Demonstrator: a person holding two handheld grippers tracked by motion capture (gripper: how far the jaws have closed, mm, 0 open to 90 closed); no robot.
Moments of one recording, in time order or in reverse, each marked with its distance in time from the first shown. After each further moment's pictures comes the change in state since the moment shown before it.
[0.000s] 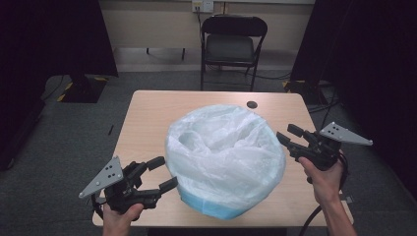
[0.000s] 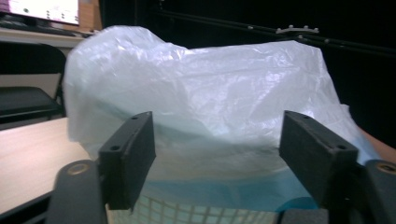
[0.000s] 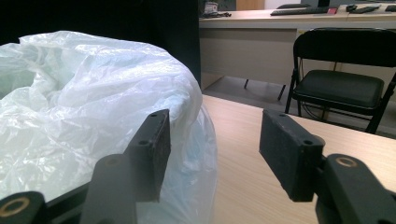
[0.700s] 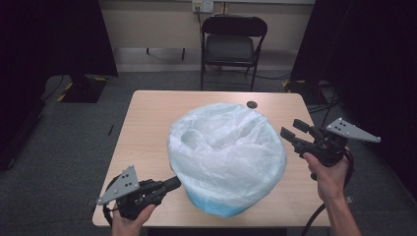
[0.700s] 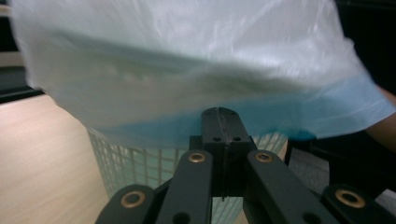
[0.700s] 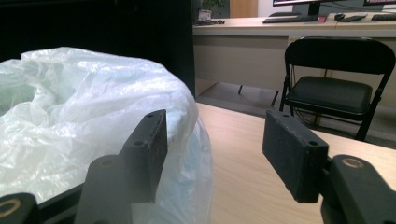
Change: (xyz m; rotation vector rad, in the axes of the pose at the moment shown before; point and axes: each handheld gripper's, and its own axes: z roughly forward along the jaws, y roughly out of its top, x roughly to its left) left arm -0.006 -0.025 0.018 0.144 -0.014 0.037; right arm -0.006 0.013 -0.006 -0.031 -0.020 -0.004
